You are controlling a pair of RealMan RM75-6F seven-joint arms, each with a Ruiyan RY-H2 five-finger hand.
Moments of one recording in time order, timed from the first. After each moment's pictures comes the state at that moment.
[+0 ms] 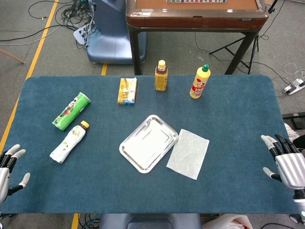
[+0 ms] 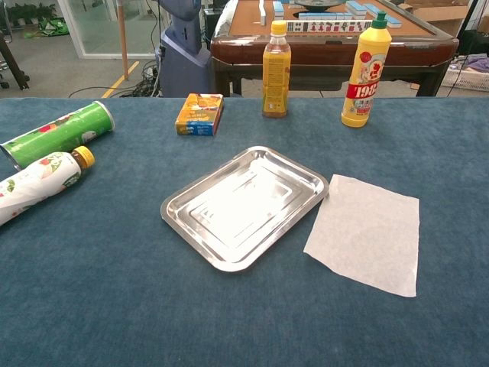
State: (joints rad) left arm -0.01 -1.05 -0.05 -1.73 1.50 1.57 0.16; right arm 0.10 -1.03 0.00 -1.54 -1.59 1.49 -0.07
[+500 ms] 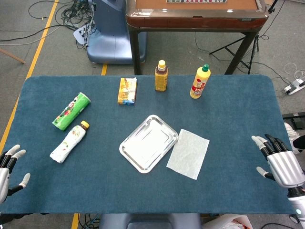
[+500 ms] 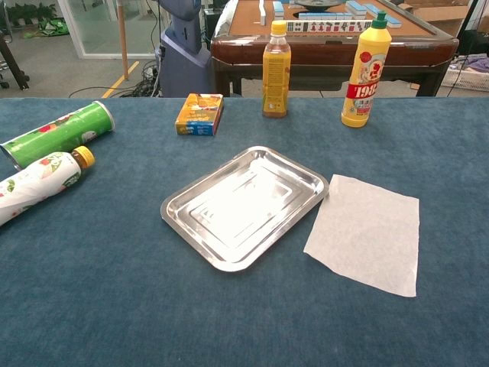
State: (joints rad) left arm -0.01 -1.05 -0.04 -1.72 1.51 1.57 0.14; right arm 0.14 -1.04 0.00 -1.53 -1.66 1.47 -0.06
